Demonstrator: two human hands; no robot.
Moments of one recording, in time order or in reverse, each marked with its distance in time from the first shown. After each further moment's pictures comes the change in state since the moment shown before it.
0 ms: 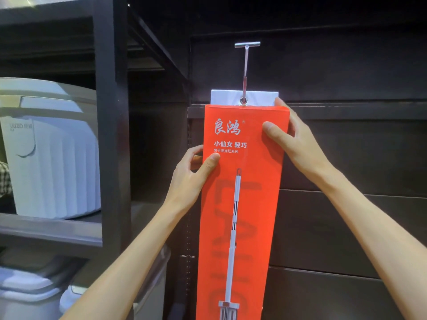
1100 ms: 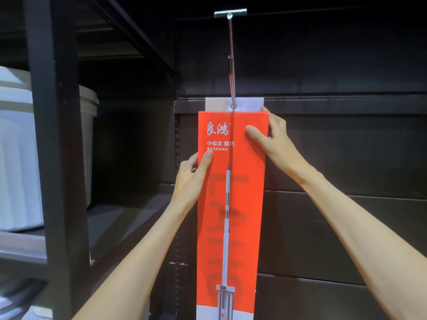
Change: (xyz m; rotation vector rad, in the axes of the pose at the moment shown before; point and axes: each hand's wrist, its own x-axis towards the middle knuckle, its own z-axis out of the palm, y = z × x) left_hand 0.052 -0.069 0.051 -0.023 0.017 -0.159; right_hand 0.048 0.102 0.014 -0.120 -0.028 0.108
